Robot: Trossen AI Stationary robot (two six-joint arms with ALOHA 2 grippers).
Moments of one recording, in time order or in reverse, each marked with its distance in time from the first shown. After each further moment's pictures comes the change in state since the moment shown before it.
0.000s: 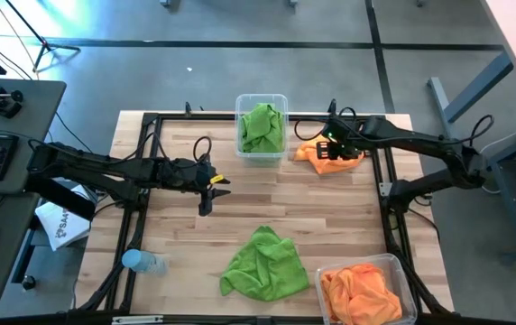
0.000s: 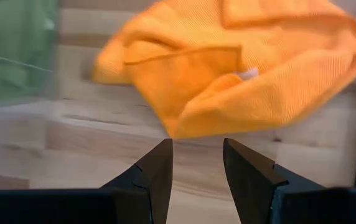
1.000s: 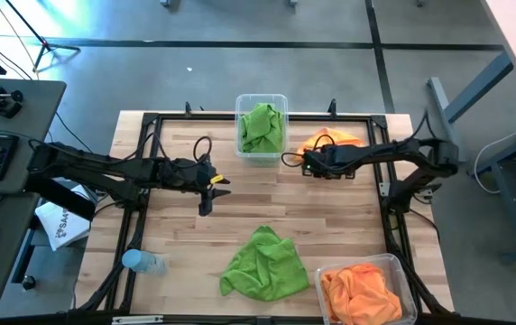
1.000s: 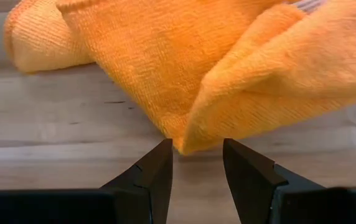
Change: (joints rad) left arm 0.000 0.001 0.000 -0.001 0.000 0.000; right arm 0.167 0.262 -0.228 0.360 0.128 0.333
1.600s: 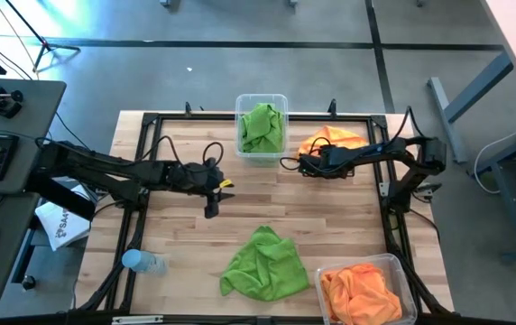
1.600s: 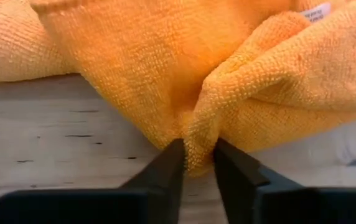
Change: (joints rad) left arm 0.000 0.110 0.000 0.028 0.000 0.000; right arm 0.006 0.115 0.000 0.030 0.138 -0.027
